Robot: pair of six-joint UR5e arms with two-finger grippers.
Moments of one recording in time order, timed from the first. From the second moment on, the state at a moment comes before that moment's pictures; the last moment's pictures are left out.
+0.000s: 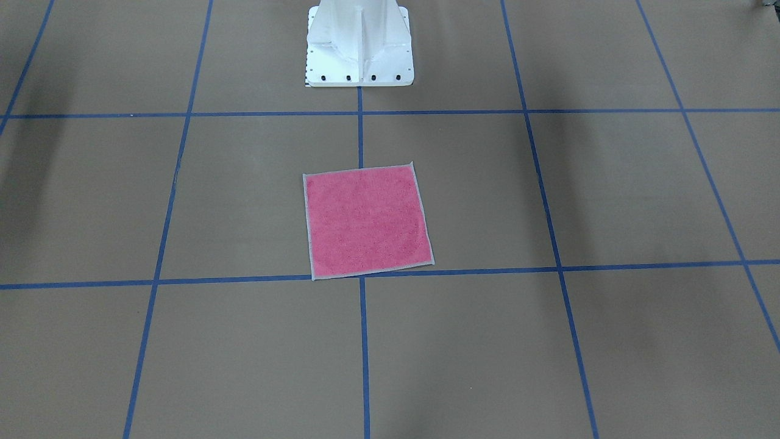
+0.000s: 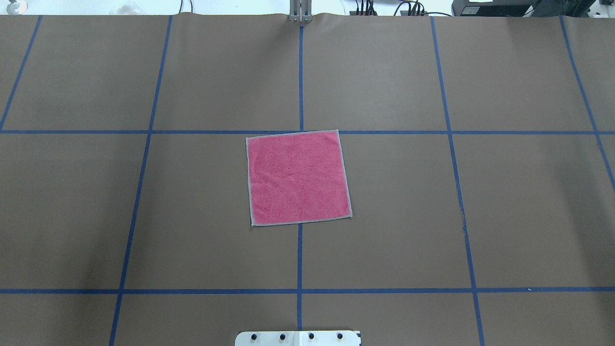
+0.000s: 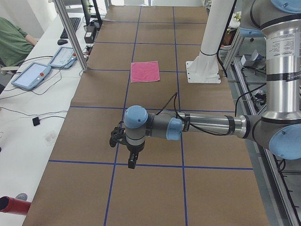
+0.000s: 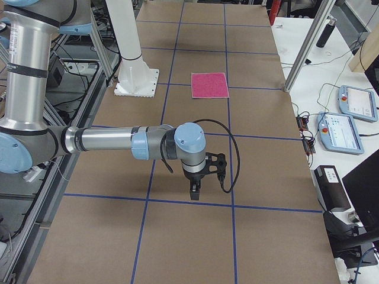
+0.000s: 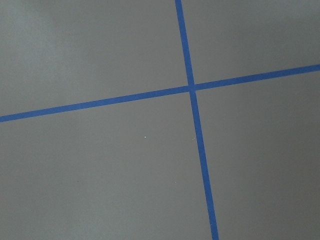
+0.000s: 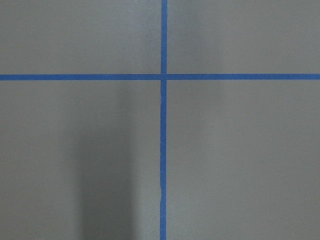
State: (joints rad) left arm -1.56 -1.45 -1.74 -1.65 -2.28 0.06; right arm 1.63 -1.77 1.86 -1.57 2.34 0.04
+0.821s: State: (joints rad) left arm -1.56 -1.52 -1.71 -1.64 -2.28 0.05; right arm 1.62 -1.71 1.86 -1.57 2.35 0.12
